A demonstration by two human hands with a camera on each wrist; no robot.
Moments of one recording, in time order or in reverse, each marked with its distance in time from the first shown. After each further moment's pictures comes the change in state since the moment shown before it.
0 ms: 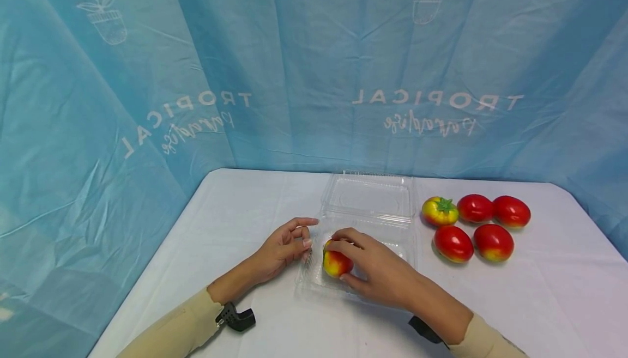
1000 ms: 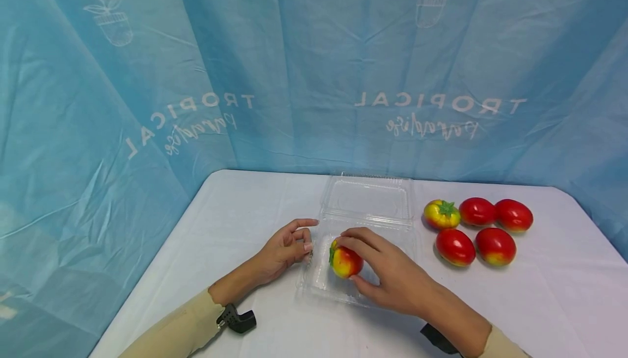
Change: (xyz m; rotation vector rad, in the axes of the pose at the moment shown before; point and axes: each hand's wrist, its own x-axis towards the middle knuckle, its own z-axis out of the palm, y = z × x) left_hand -0.002 0.004 0.001 -0.078 0.033 -0.056; right_hand -0.017 -0.005 -0.014 0.012 0.111 0.029
